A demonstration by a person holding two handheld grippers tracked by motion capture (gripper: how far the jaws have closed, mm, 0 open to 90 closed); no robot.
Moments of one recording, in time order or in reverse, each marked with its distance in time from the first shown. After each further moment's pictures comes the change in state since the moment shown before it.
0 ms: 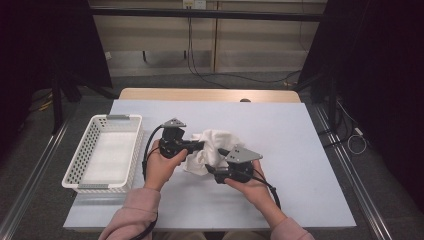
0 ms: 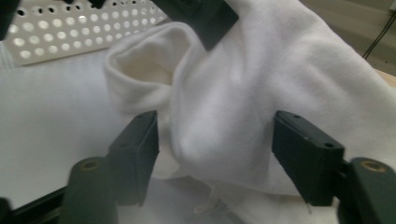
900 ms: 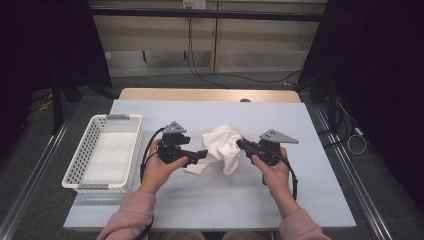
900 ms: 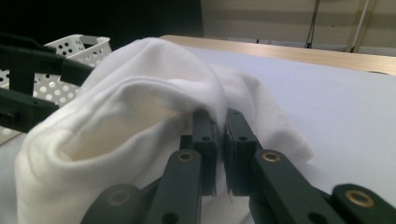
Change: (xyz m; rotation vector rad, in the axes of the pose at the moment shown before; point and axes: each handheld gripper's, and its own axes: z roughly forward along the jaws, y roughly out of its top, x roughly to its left) left arm 0.008 -0.014 0.004 0.001 0.068 0.103; right arm -0.068 0.001 -0.043 -0.079 -0.131 0.323
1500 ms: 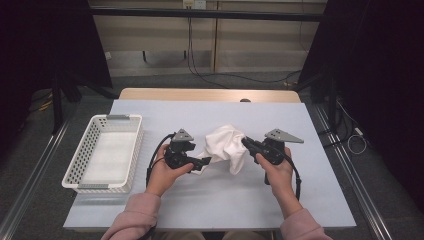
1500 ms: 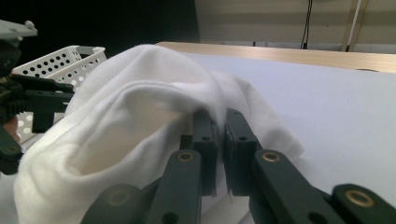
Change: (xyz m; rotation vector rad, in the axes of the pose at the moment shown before) left arm -0.008 -0.018 0.029 0.044 0.005 0.033; right arm -0.007 0.000 -0.005 -0.013 -0.014 0.037
